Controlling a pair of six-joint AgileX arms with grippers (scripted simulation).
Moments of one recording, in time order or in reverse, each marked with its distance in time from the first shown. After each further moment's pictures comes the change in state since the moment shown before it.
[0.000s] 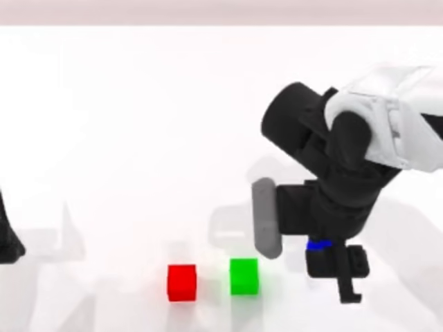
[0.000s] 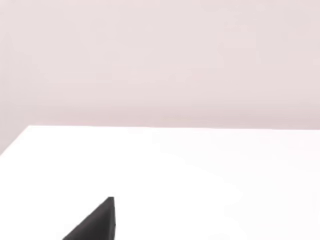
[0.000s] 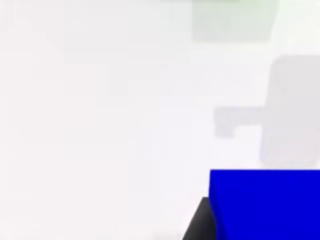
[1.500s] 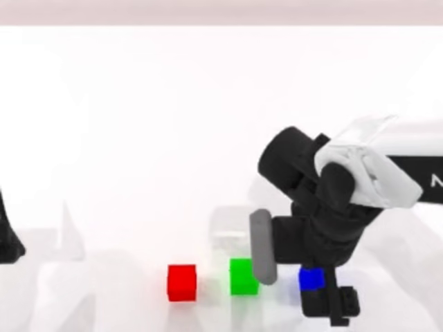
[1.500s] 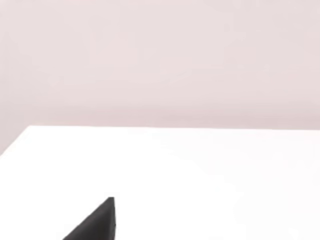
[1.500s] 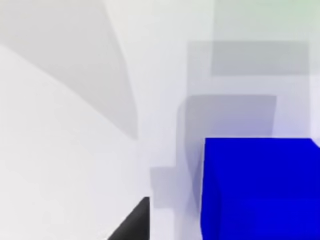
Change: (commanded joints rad) left arm 0.000 0.000 0.000 0.000 0.000 0.000; right arm 0.004 0.076 -0.153 0.236 0.001 0.000
